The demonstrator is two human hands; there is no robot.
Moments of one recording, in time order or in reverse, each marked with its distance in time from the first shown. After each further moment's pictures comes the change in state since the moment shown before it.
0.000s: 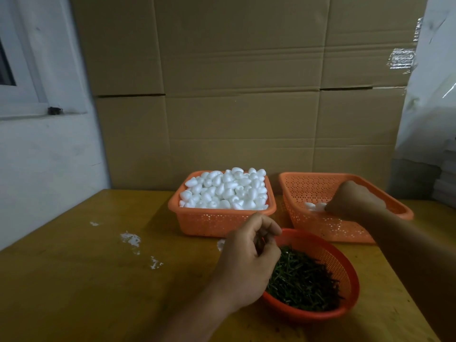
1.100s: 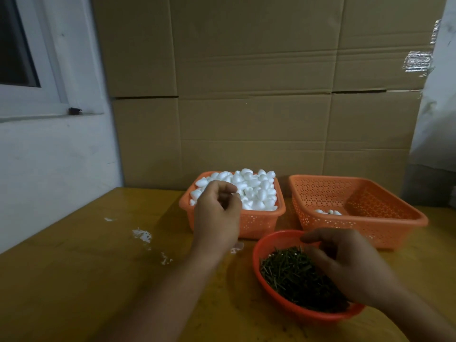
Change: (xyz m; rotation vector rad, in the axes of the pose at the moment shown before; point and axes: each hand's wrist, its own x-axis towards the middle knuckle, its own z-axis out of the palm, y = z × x) left_hand 0.038 -0.002 -0.048 0.125 0.548 -0.024; right_hand -0.136 -0.003 0.026 0.400 -0.018 -0.534
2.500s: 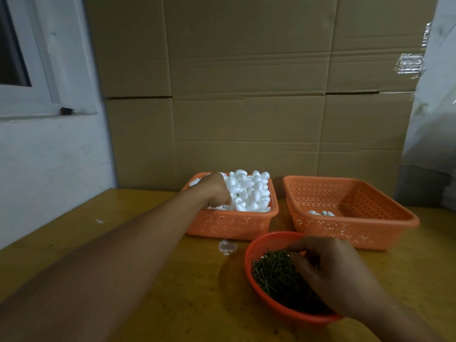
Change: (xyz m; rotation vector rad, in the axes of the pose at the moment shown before) left_hand 0.112 -0.024 0.024 0.931 -0.594 -0.265; right_hand -0.010 -0.009 0.008 -0.079 0.035 -0.051
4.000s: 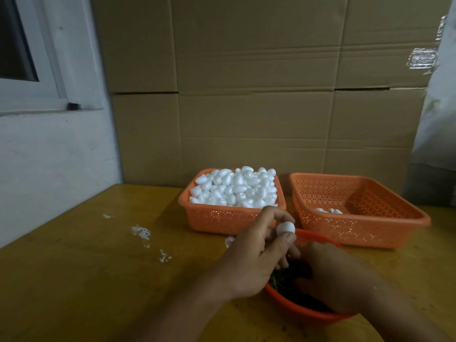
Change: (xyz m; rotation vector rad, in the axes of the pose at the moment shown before) left_hand -0.147 0.013 0.065 -0.868 -0.112 0.671; right_hand 0.016 -0.012 0.005 -0.413 -0.422 0.000
